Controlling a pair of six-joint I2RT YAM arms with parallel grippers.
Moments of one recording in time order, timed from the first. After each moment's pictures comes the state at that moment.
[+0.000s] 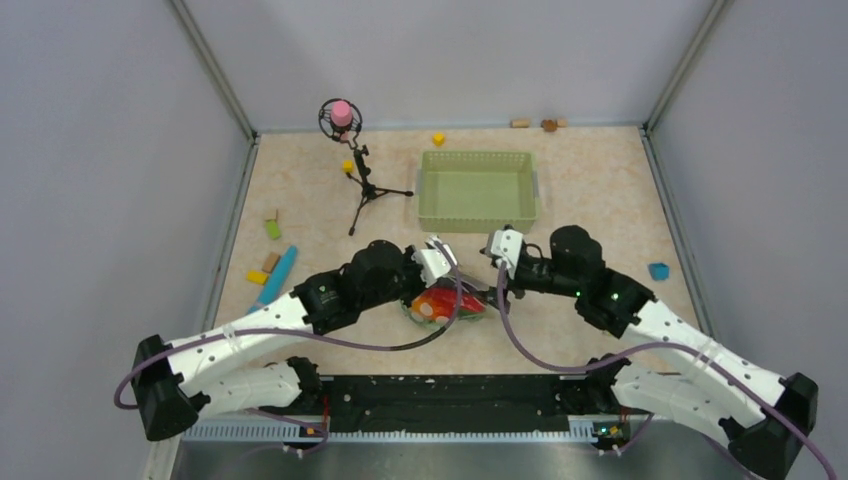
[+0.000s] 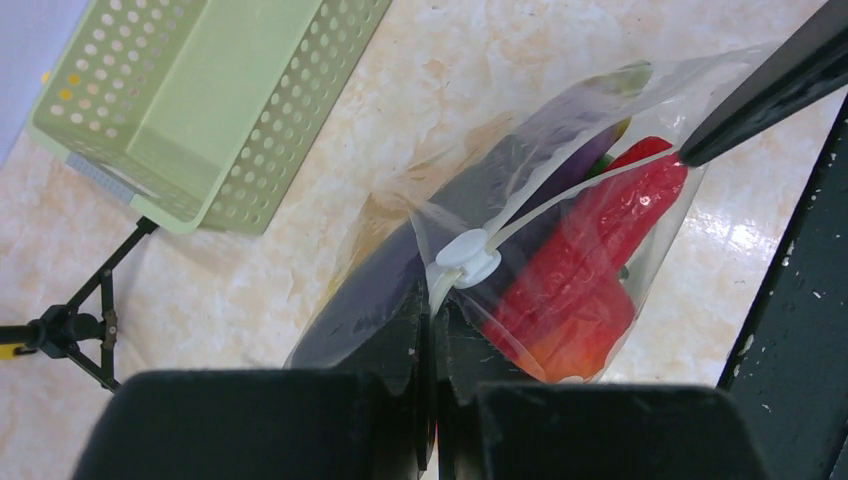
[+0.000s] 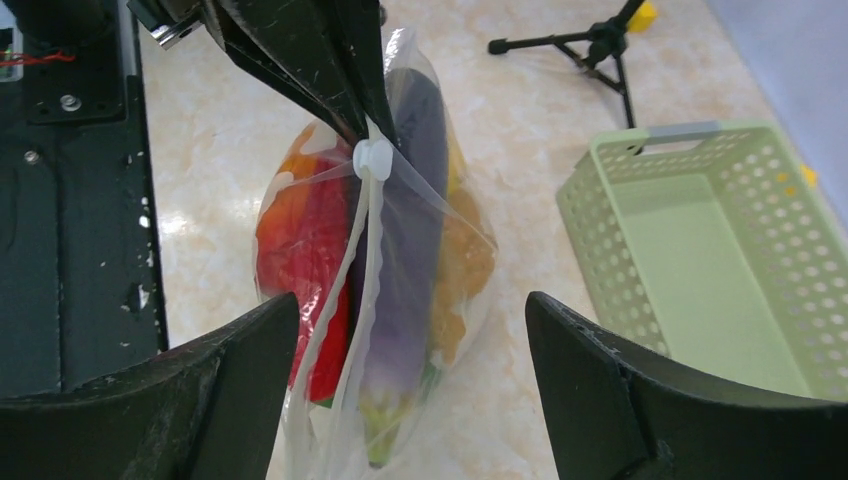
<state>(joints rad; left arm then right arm) -0.98 1.03 0.82 -0.26 -0.02 0.25 0.77 0.81 0.72 -0.22 -0.40 -0.40</state>
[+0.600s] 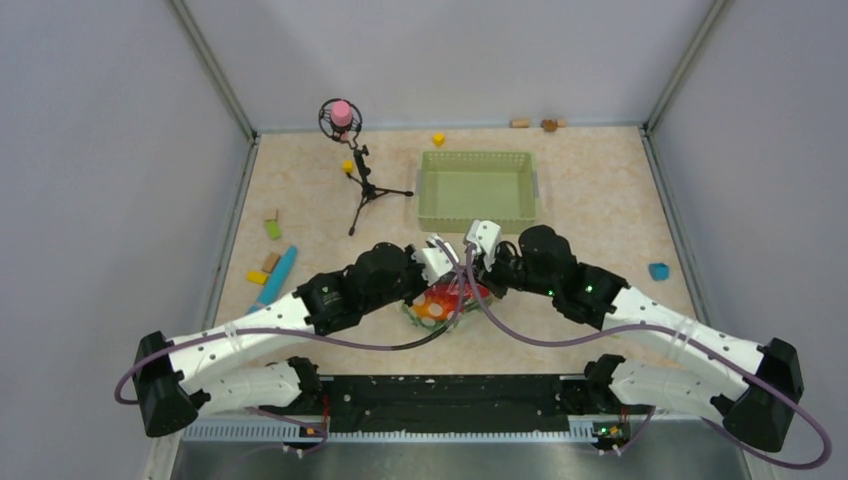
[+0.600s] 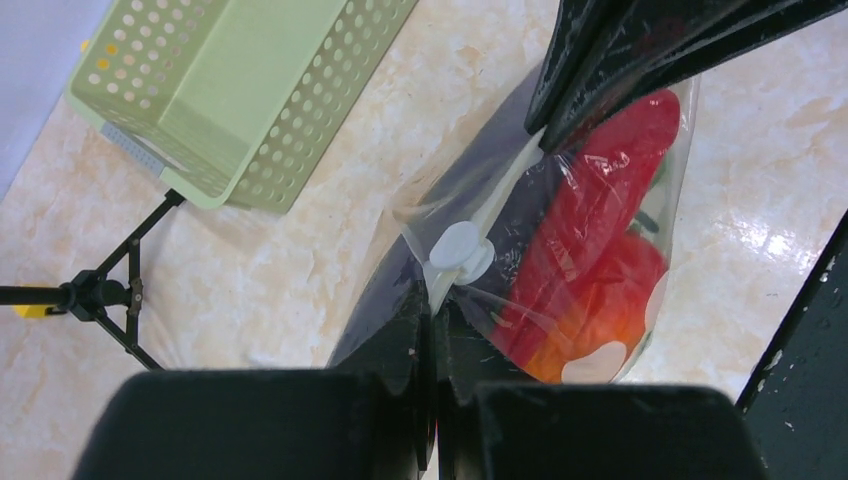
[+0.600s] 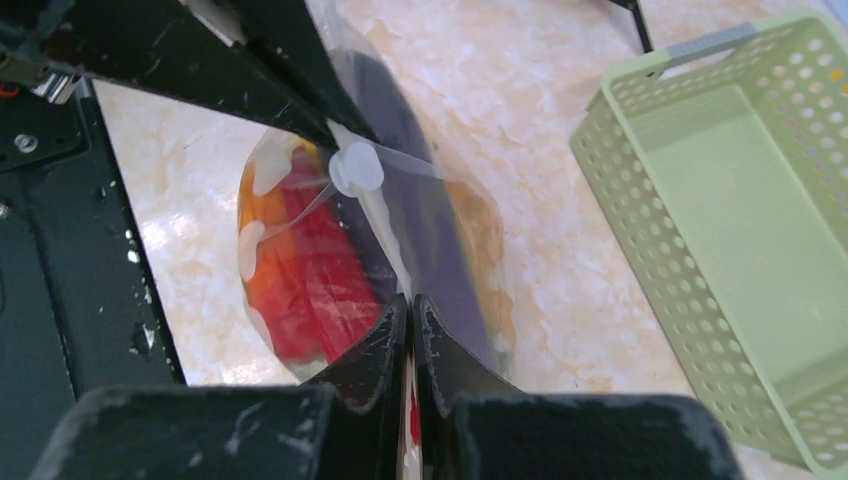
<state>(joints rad) -1.02 1.04 0.83 -0.28 -0.13 0.24 0.88 1.01 0.79 -0.22 -0.22 -0.23</state>
